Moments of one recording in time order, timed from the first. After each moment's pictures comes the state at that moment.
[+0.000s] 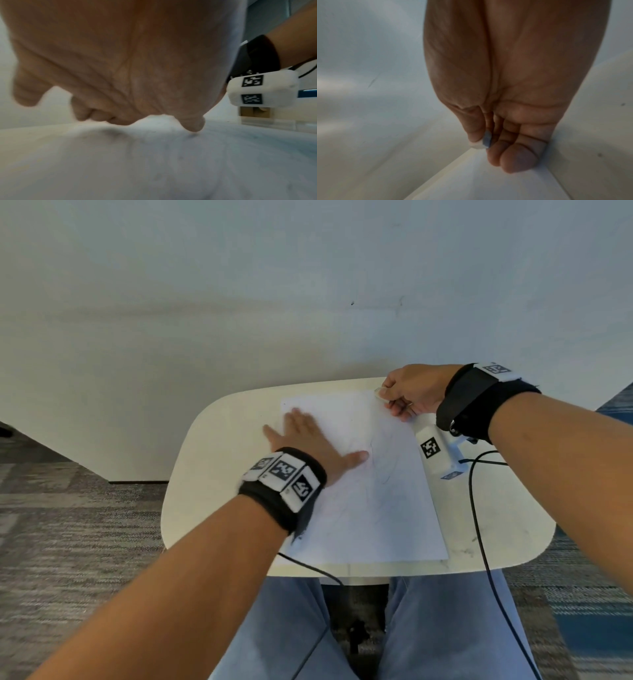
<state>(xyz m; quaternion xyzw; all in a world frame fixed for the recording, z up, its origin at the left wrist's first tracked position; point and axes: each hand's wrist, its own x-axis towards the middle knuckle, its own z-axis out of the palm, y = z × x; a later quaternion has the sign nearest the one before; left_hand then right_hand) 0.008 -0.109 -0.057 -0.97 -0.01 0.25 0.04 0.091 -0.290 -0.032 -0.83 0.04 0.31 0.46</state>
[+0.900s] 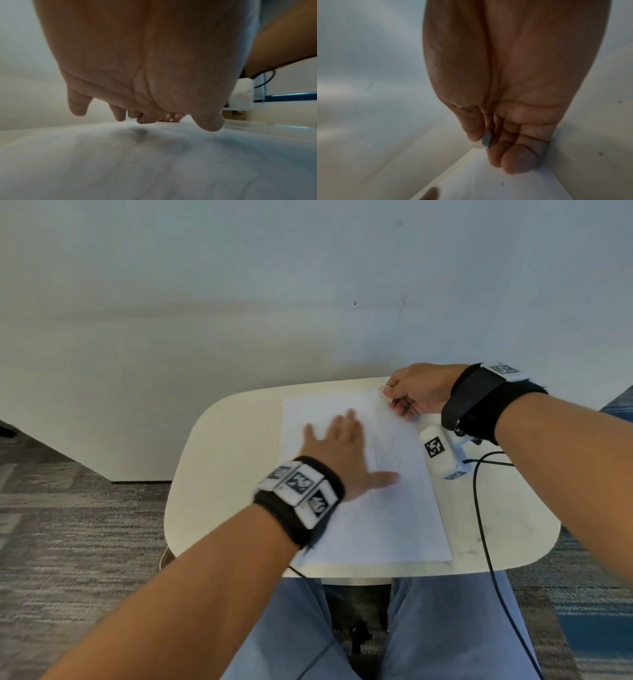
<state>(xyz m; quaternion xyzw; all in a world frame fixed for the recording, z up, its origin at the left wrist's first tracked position) -0.004 -0.127 -0.054 -0.96 0.16 0.23 0.01 0.092 -0.288 -0.033 -0.82 0.06 0.31 0.48</state>
